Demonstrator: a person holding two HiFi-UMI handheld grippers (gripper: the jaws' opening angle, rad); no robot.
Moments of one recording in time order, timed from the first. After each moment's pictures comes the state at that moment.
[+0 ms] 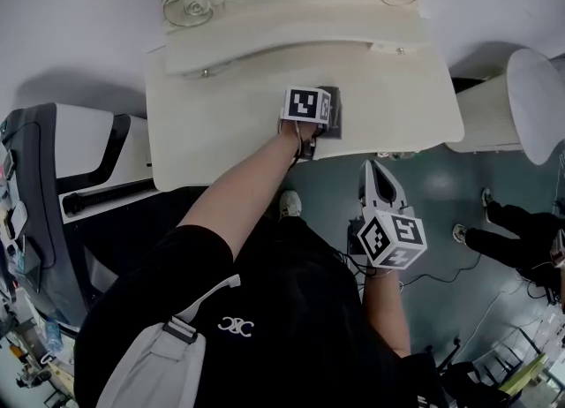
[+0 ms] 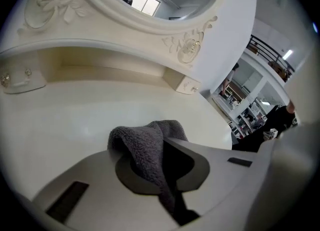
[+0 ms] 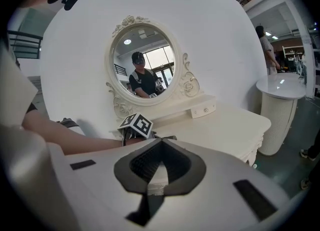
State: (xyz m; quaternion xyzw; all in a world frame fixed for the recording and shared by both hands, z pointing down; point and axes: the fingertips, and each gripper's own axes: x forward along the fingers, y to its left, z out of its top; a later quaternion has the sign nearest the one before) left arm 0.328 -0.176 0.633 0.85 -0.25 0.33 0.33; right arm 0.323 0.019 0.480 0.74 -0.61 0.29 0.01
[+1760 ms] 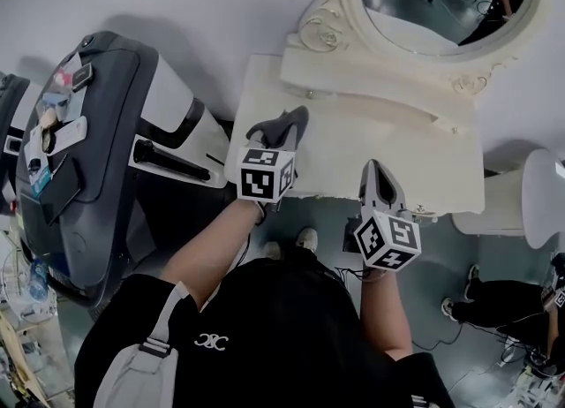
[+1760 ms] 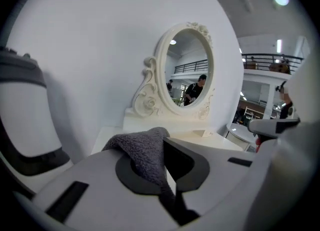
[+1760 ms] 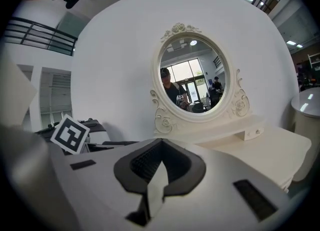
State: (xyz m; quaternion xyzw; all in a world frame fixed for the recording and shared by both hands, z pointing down) left arm -0.006 -0.196 0.443 0.87 -0.43 0.14 0.19; right arm 0.141 -0.083 0.392 0.68 -0.71 0.17 0.00
